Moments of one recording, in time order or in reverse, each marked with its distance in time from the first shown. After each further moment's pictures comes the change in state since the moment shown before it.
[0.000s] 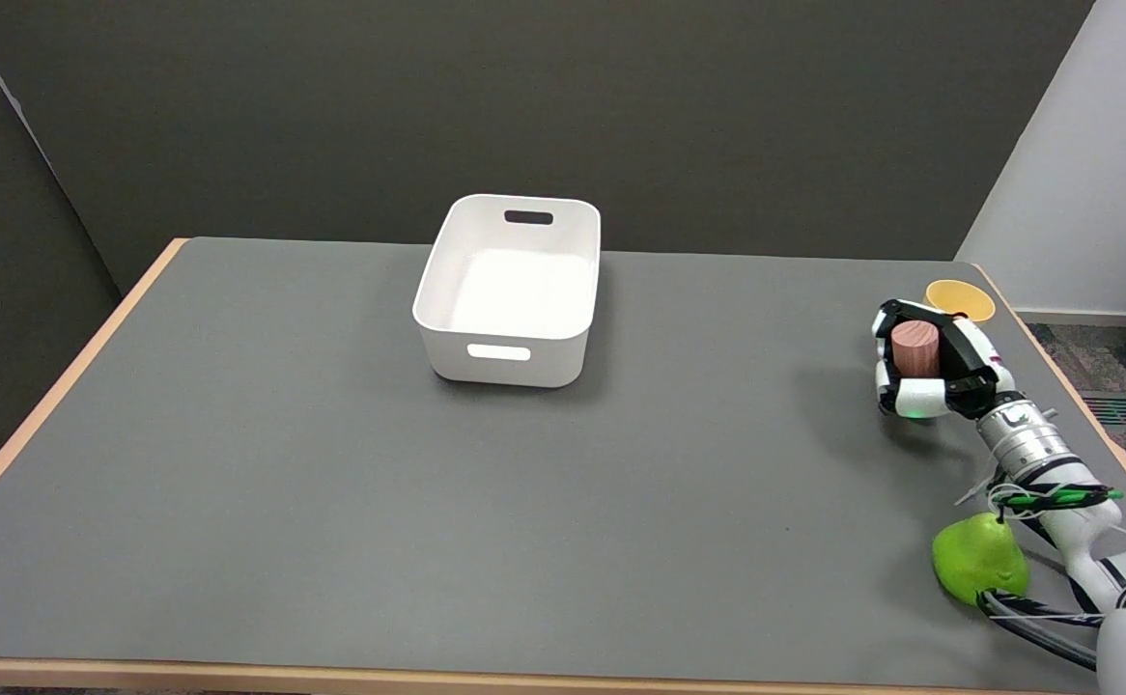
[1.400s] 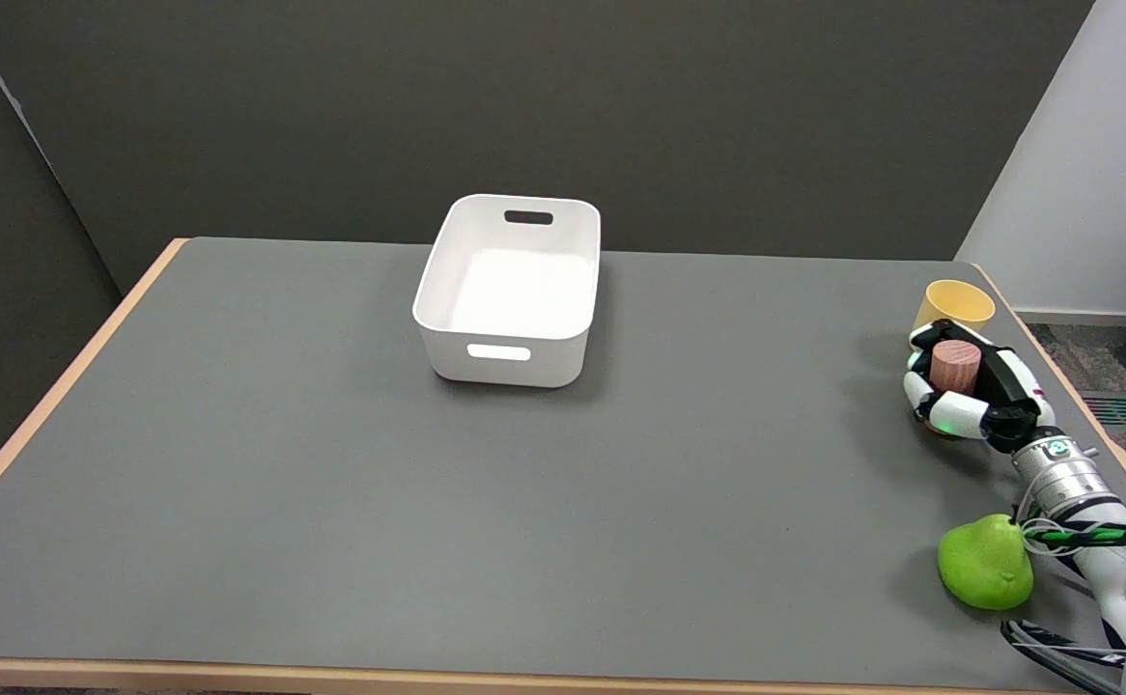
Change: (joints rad) arm -0.091 -0.008 0.116 -0.006 0.000 -0.011 0.084
